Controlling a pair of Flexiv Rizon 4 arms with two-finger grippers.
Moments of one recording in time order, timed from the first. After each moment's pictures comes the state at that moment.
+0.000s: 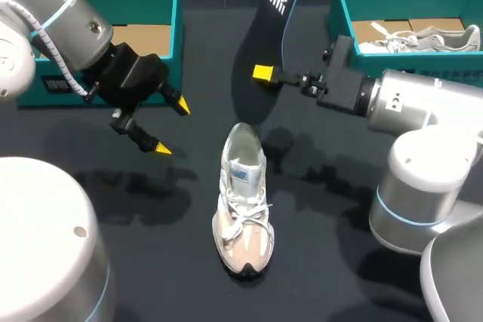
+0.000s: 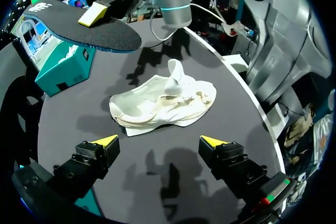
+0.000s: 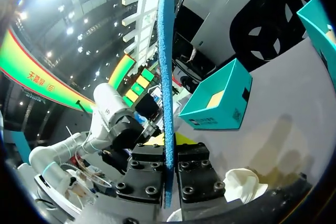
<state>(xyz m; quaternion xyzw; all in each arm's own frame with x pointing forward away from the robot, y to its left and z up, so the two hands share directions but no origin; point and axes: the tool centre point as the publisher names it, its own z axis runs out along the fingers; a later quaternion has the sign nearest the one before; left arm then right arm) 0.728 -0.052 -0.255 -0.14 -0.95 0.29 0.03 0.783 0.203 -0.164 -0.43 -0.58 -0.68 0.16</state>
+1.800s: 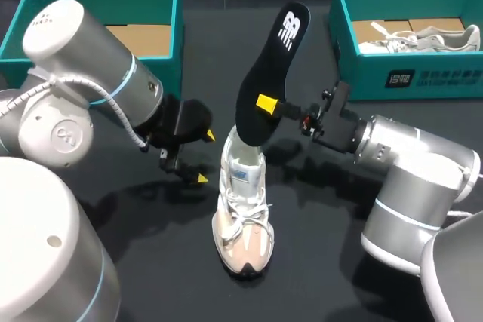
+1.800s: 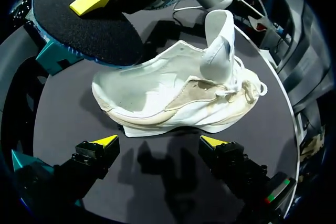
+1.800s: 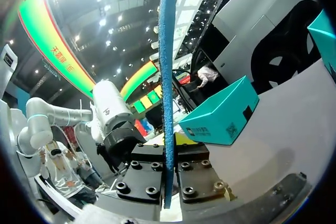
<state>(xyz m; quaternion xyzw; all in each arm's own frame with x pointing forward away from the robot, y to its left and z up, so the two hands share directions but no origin) 0.735 -0.099 -0.350 -0.07 -0.97 0.24 -0.04 0.791 0.196 -0.239 -0.31 -0.57 -0.76 0.08</state>
